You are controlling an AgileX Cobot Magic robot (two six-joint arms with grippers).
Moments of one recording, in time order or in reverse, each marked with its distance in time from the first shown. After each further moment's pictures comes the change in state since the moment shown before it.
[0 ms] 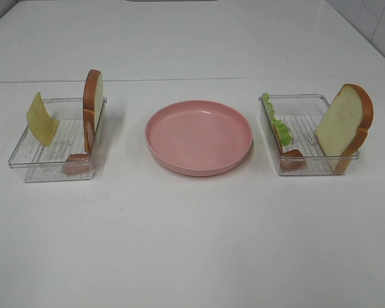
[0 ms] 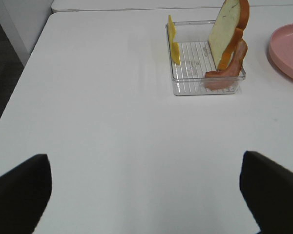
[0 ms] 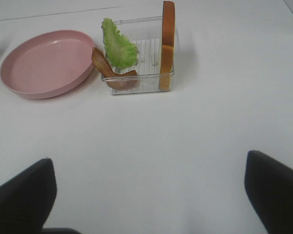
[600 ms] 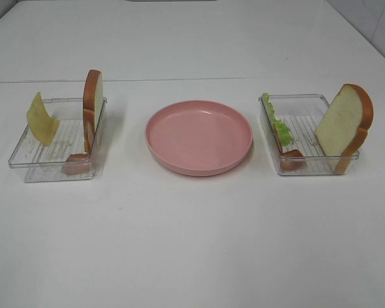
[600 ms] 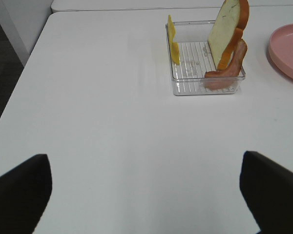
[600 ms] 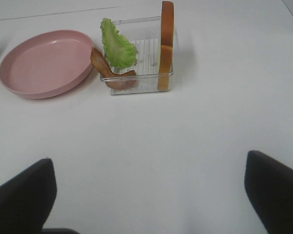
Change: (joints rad) left arm 0.000 0.000 0.000 -0.001 0.000 0.000; right arm 0.000 0.000 0.000 -0.005 0.000 0.000
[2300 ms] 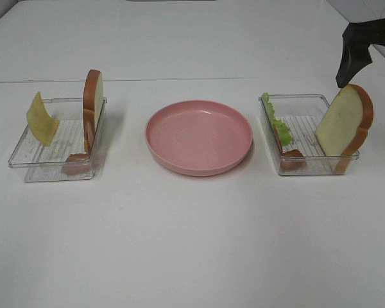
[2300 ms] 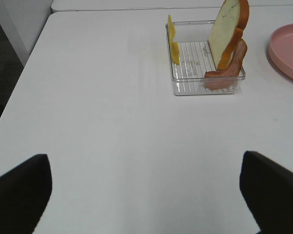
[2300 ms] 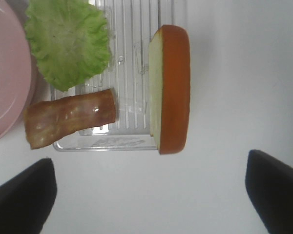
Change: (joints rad) left arm 0.000 0.000 0.000 0.000 0.000 0.000; right arm 0.000 1.714 -0.942 -0.009 -0.031 -0.024
